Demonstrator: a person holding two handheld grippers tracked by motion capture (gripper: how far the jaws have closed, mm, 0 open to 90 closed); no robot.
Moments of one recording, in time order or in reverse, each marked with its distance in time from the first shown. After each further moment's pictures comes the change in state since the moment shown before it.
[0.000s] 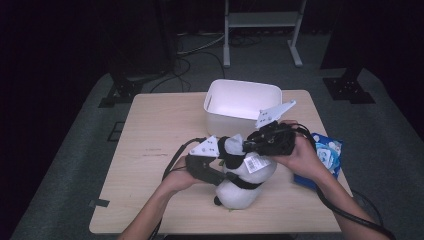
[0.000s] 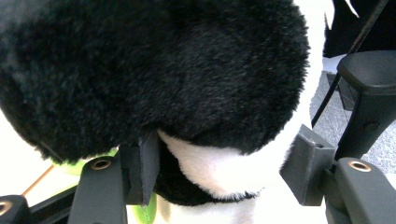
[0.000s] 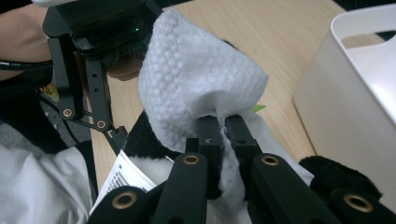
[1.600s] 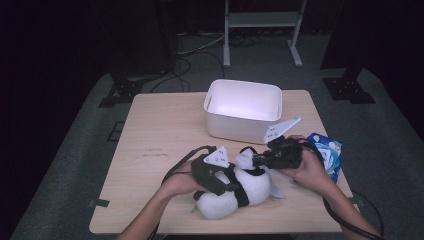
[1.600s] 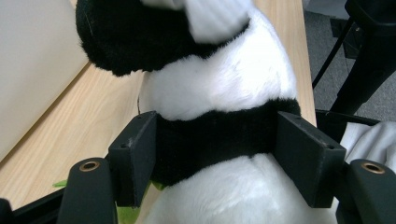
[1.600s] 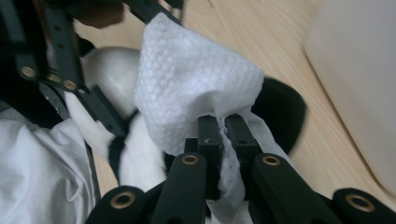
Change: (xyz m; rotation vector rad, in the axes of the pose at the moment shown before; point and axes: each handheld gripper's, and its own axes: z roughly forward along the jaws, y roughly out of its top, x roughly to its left) left arm -0.012 -0.003 0.022 0.210 -0.022 0.051; right arm -0.003 -0.048 0.012 0.076 0.002 0.063
